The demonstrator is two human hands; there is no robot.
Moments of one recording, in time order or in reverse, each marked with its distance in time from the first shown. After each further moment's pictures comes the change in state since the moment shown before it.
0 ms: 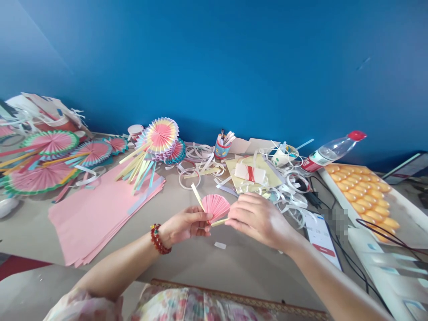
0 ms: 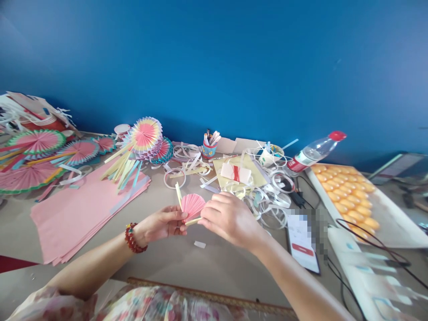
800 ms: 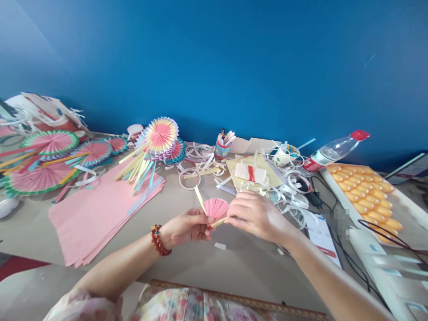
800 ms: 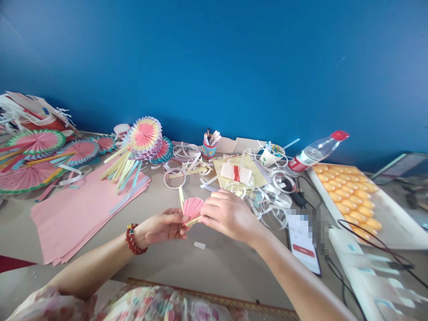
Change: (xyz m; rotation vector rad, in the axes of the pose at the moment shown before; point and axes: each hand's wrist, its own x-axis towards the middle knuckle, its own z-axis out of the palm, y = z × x) left_hand 0.001 -0.003 0.000 -0.020 -0.044 -0.049; right_hand 0.005 0.014 0.004 0.035 -0.043 -0.015
